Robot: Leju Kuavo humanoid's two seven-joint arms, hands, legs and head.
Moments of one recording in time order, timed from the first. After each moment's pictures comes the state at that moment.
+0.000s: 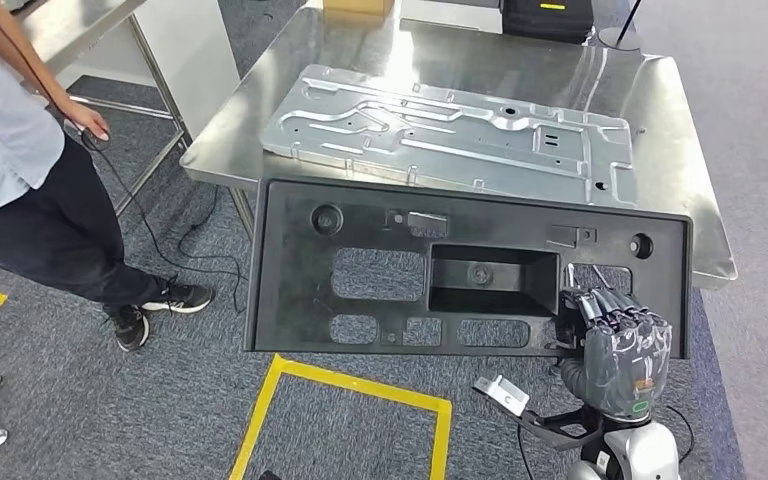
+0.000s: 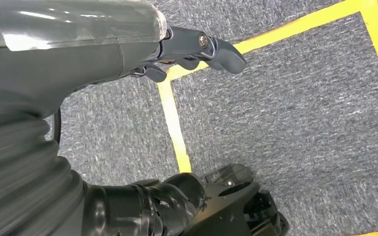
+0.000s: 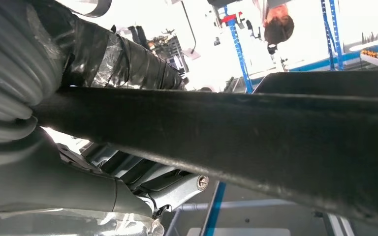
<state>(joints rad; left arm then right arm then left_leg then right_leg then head) -0.14 -0.09 -1.56 -0.13 1.23 0.46 -0.33 -0.01 -0.18 0.22 -1.84 1.17 -0.69 -0.09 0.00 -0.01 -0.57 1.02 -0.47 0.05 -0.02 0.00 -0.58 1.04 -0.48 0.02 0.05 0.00</state>
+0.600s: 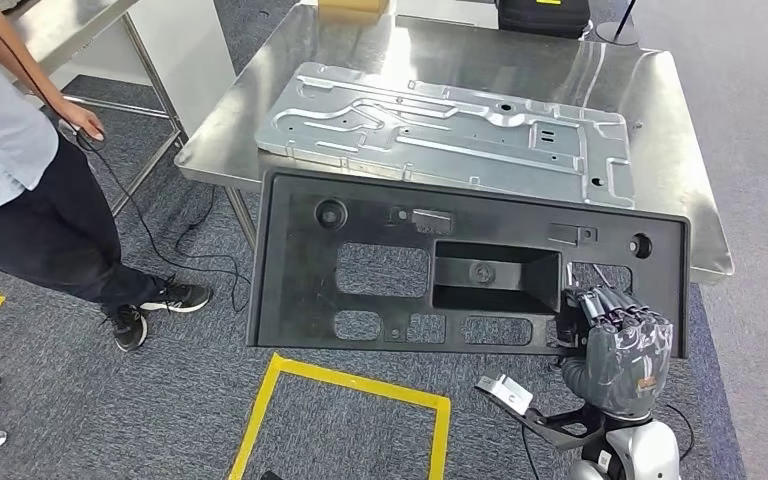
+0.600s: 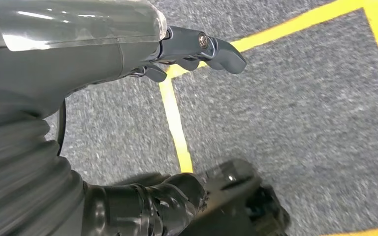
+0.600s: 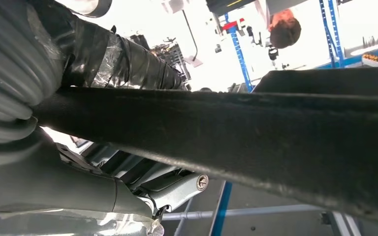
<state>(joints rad) -0.14 -0.09 -1.56 -0.13 1.24 0.47 -0.34 -0.01 -0.18 0.23 -1.84 1.13 -0.69 -0.11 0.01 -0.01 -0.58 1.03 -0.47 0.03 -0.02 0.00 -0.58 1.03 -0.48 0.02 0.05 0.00</state>
